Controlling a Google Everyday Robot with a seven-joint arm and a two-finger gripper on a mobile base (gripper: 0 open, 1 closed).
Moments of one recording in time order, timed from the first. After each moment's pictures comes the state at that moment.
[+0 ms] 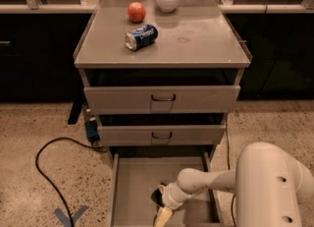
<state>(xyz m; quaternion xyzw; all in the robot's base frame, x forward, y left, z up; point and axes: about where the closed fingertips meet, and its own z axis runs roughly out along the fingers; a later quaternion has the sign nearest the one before) 0.468 -0.005 0.221 -0.63 0.72 0.25 0.17</state>
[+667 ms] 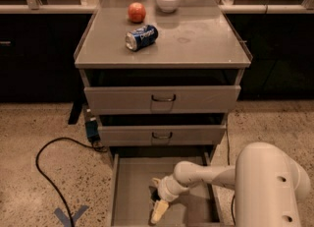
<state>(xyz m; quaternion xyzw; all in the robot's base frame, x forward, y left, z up) 0.490 0.012 0.233 -0.65 0.69 0.25 0.19</state>
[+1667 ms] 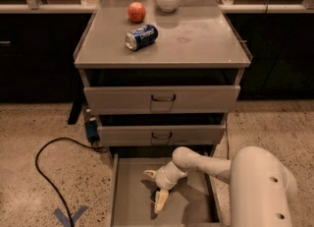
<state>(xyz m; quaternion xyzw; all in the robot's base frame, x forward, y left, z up) 0.524 0.026 0.248 -0.75 0.56 0.29 0.21</state>
